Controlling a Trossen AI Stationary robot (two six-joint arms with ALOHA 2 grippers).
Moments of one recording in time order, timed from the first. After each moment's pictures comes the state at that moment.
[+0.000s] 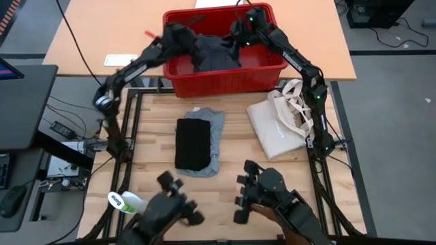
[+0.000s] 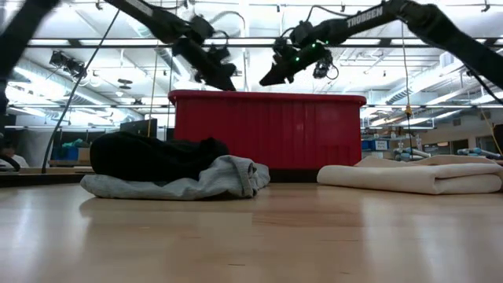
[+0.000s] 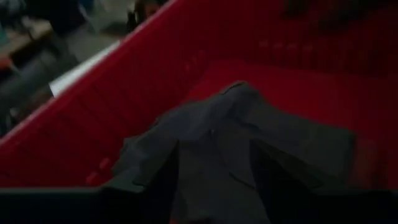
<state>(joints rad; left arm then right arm) 0.89 1.79 1.68 -0.27 0.04 0.35 -0.90 2.19 2.31 -0.56 -0.50 -0.39</state>
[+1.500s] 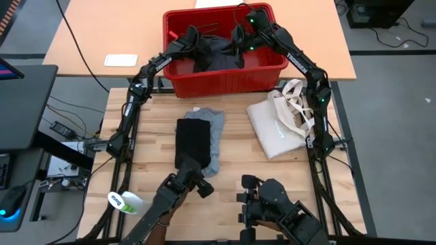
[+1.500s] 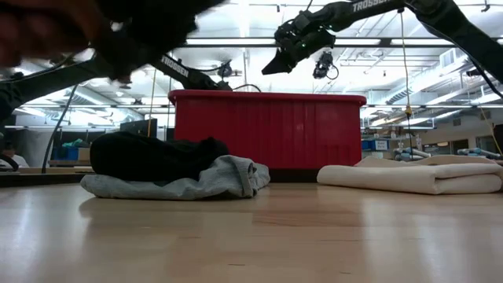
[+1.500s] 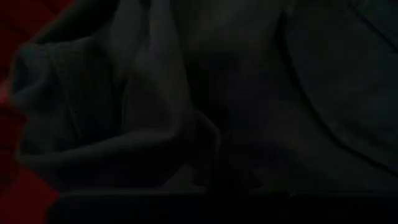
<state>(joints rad) 0.97 2.47 2.32 -0.63 0.01 0.37 -0.85 2.11 2.31 -0.79 -0.63 -0.55</state>
